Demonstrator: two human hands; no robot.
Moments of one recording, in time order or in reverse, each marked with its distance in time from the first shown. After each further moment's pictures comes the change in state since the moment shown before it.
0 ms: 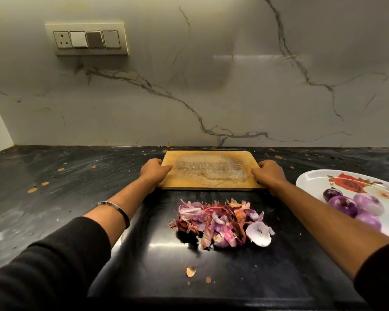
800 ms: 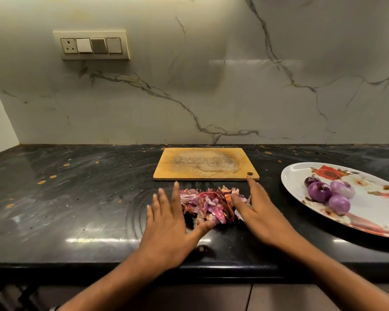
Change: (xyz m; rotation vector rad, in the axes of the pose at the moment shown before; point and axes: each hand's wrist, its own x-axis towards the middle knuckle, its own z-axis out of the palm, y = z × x) left_hand -0.238 -0.024 0.009 0.409 -0.113 0.352; right_hand -0.193 0.024 -0.022 0.060 -0.198 -0.343
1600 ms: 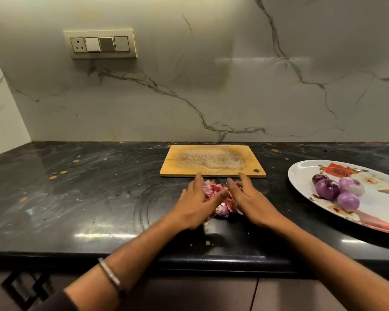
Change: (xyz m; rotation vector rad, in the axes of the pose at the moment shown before) left_hand 0.050 0.025 -0.002 -0.313 -0.165 0.135; right_hand 0.027 -0.011 0.016 0.102 -0.089 0.017
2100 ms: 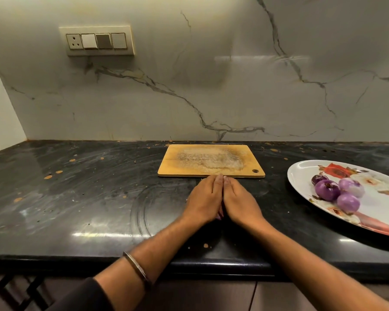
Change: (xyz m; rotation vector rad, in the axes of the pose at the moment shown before) left_hand 0.027 0.022 0.026 -0.173 0.249 0.016; right_hand 0.010 -0.015 0.030 0.016 0.211 0.047
